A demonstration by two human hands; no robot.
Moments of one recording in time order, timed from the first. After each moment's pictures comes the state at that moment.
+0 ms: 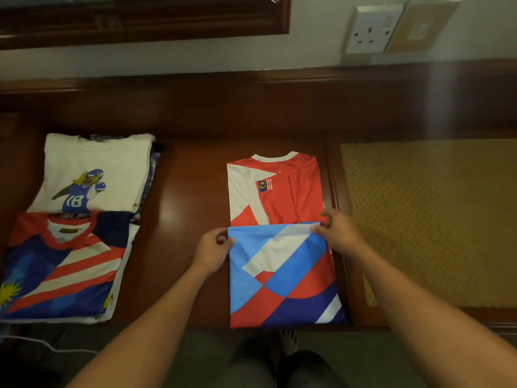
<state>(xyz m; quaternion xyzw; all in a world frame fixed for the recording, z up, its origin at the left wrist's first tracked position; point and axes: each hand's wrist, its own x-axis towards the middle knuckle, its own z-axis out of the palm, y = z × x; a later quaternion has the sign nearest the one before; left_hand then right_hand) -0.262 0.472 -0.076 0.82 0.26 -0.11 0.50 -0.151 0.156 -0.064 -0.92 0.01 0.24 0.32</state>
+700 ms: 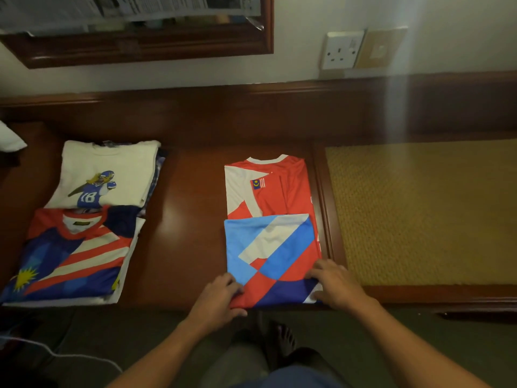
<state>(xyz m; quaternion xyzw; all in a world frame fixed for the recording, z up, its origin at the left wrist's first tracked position) -0.395 0.434 -0.076 0.96 -0.05 -0.23 0.18 -0.294 0.119 -0.046 -0.92 -0.25 0.29 0.08</state>
